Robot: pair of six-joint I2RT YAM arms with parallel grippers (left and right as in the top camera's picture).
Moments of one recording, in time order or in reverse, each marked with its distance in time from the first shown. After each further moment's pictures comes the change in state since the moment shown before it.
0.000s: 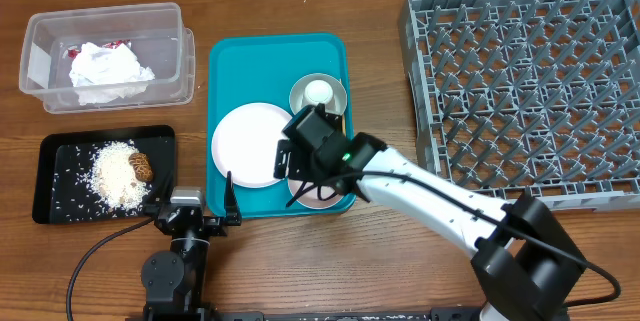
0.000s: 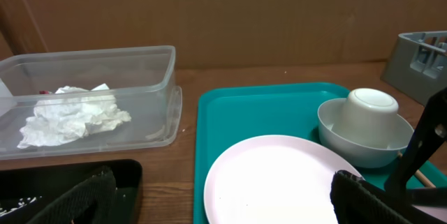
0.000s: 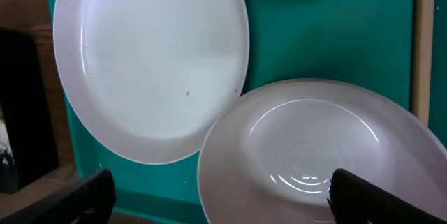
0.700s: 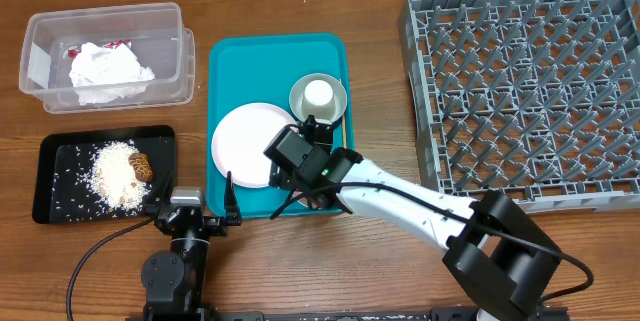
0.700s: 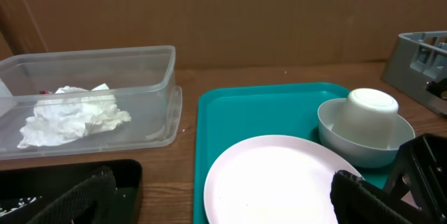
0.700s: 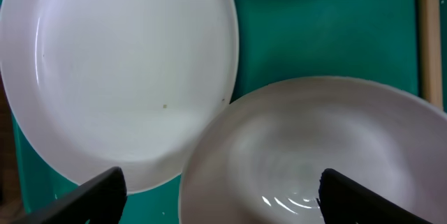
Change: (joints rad) left arm 0.000 0.000 0.000 0.000 0.000 0.000; right arm 0.071 0.077 0.000 0.035 0.153 0.051
